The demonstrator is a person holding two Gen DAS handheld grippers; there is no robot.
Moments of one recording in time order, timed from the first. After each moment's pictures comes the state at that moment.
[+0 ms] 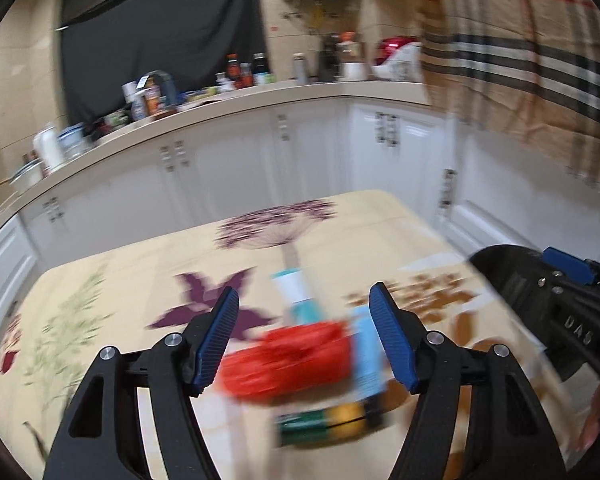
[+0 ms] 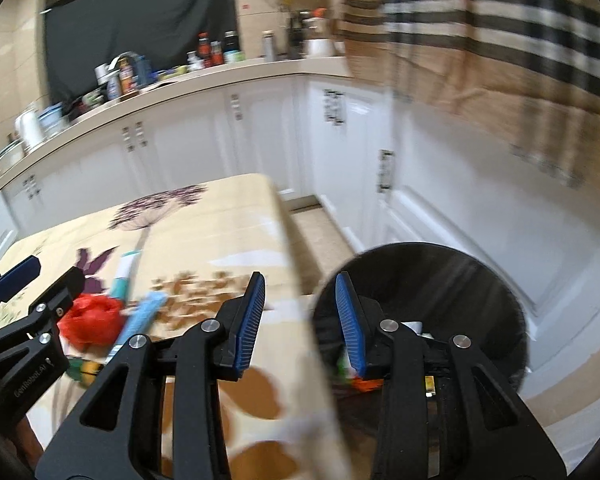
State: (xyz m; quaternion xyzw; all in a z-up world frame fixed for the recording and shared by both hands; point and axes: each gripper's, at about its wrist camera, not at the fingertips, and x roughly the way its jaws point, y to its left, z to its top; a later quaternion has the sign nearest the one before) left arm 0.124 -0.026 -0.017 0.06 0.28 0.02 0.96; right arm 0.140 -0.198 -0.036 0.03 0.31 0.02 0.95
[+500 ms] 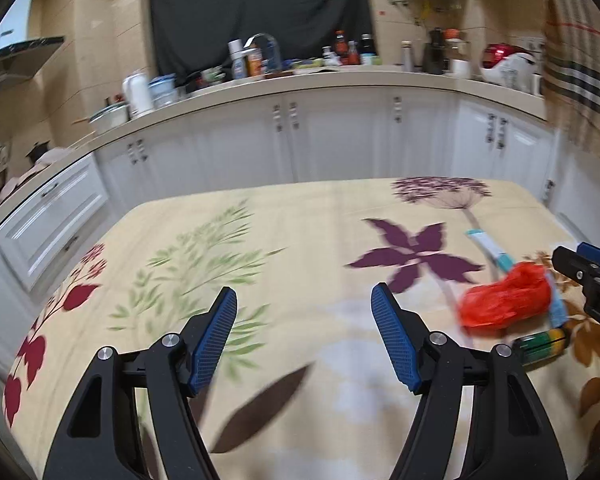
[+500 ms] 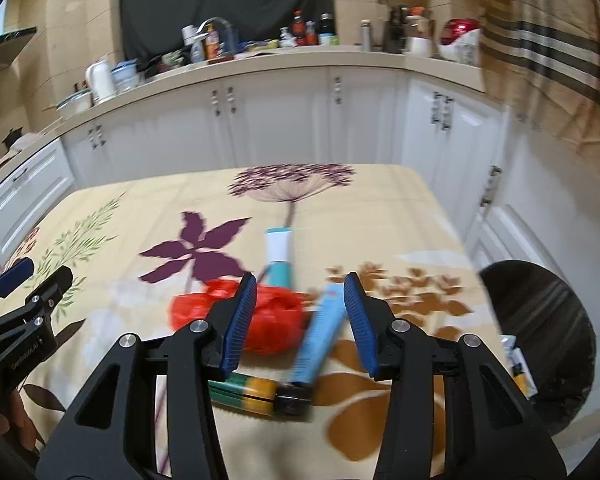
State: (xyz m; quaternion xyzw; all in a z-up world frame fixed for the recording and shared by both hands) left arm 0.079 0.122 -0.032 0.01 0.31 0.16 0.94; right arm 0.141 -0.066 -0.039 -0.02 0.33 0.14 0.93
